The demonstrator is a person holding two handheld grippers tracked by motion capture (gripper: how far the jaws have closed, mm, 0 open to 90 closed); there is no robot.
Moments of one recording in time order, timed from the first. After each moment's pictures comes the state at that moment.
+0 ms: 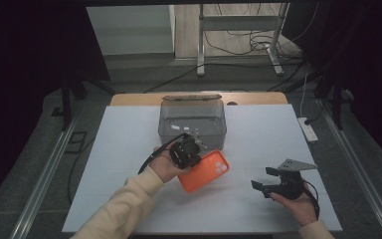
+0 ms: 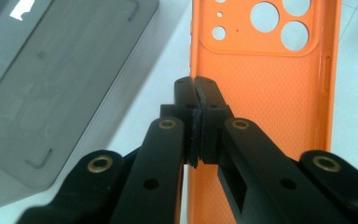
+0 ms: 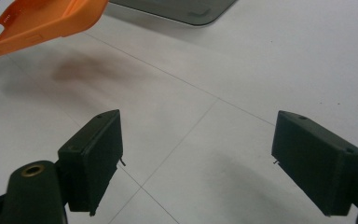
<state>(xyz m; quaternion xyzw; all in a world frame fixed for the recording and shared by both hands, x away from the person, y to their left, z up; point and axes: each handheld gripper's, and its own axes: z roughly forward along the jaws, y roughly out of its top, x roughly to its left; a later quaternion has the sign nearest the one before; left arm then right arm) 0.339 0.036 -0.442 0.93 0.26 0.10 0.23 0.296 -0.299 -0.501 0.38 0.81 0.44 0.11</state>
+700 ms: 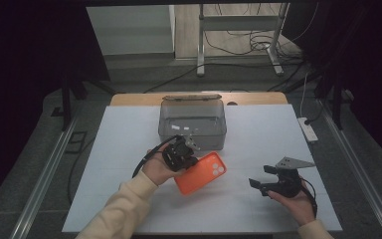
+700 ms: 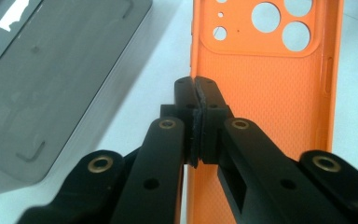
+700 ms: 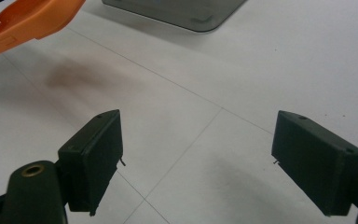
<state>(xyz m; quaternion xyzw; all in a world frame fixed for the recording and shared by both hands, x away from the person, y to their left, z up) 0.331 0.054 -0.443 0.93 0.26 0.09 0.27 0.300 -0.292 -0.498 0.38 0.81 0.44 0.11</state>
